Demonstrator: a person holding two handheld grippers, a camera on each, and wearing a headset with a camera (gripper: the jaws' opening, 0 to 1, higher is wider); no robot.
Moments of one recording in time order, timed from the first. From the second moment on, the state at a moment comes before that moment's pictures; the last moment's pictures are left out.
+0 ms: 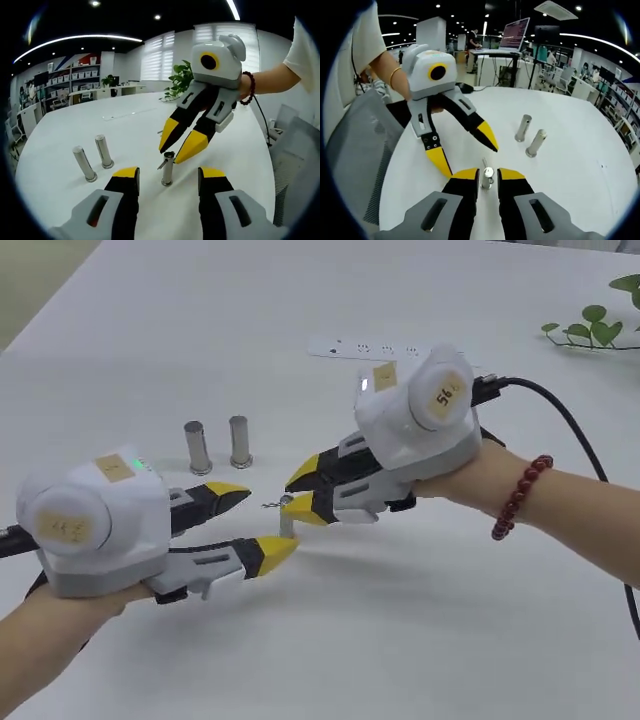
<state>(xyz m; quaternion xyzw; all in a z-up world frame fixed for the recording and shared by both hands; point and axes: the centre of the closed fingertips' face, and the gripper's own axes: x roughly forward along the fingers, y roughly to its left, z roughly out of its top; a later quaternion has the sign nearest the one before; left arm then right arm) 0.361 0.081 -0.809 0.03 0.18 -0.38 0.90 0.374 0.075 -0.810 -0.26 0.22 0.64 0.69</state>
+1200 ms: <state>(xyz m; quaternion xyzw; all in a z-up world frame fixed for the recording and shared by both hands) 0.343 0.108 -0.798 0.02 0.17 -0.33 0.93 0.391 0.090 -0.812 -0.23 0.24 0.59 0.73</state>
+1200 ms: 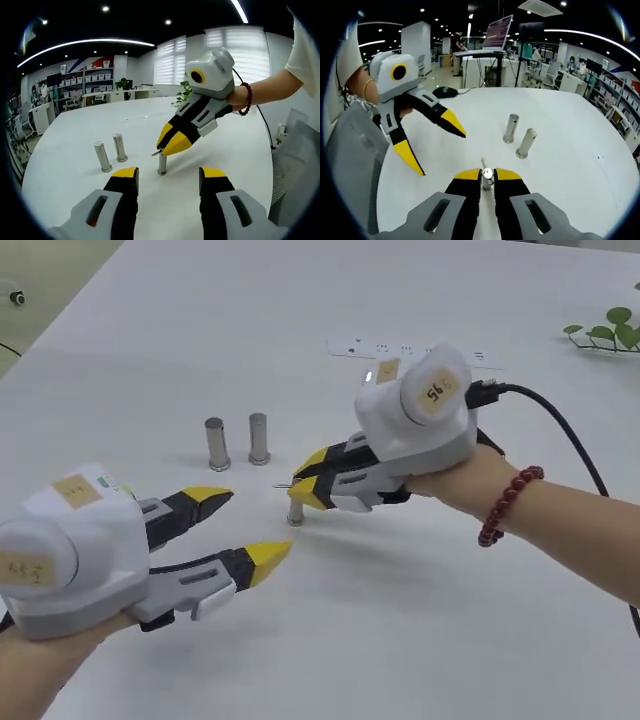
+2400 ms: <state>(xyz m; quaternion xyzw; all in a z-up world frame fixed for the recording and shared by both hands) 0.344 0.109 -0.789 0.03 0.16 -0.32 0.93 0.397 0.090 -0.801 -0.19 0.24 0.58 0.76</state>
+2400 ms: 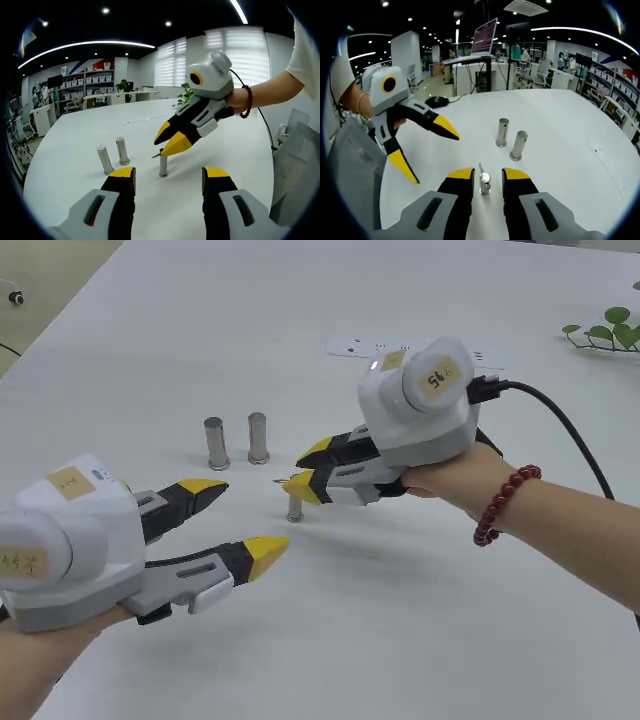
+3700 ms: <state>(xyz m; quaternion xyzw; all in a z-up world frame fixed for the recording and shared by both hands) 0.329 0.119 -0.784 0.00 0.16 -0.30 0.94 0.474 0.140 -0.815 -0.09 0.19 0.54 0.82</state>
